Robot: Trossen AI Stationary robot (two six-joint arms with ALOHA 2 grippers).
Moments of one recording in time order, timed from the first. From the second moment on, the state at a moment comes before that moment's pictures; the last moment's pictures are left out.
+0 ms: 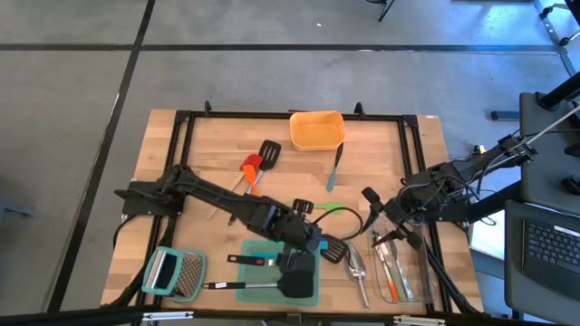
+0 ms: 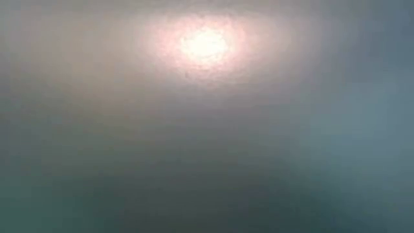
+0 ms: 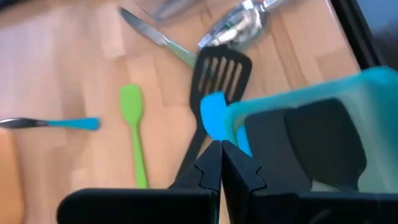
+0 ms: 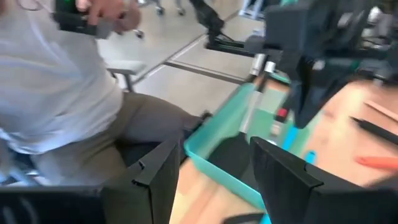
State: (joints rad) left arm -0.36 2.07 2.08 -1.06 -0.21 -0.02; right arm 0.45 0.88 0.82 -0.29 -0.25 0.07
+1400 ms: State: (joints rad) left arm 0.05 1.56 0.82 0.10 0.26 0.28; right arm 0.04 1.01 0.82 -0.33 -0.23 -0.07
